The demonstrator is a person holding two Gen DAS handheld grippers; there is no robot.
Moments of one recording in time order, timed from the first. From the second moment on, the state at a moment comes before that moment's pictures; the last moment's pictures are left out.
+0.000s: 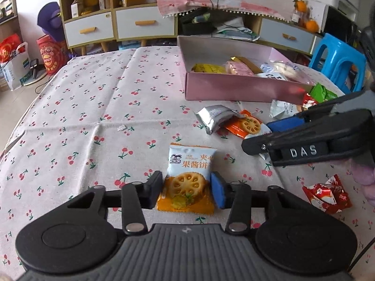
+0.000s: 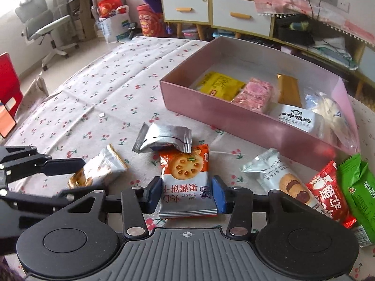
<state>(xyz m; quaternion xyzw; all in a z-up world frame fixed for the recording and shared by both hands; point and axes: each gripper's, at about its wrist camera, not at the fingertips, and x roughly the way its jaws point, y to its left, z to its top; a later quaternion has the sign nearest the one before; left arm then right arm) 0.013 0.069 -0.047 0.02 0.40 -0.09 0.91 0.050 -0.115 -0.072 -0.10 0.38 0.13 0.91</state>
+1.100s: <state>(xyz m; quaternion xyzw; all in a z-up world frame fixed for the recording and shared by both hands) 0.043 0.073 -0.010 -0.08 0.38 -0.08 0.92 0.047 -0.156 -0.010 0.02 0.35 0.11 0.93</state>
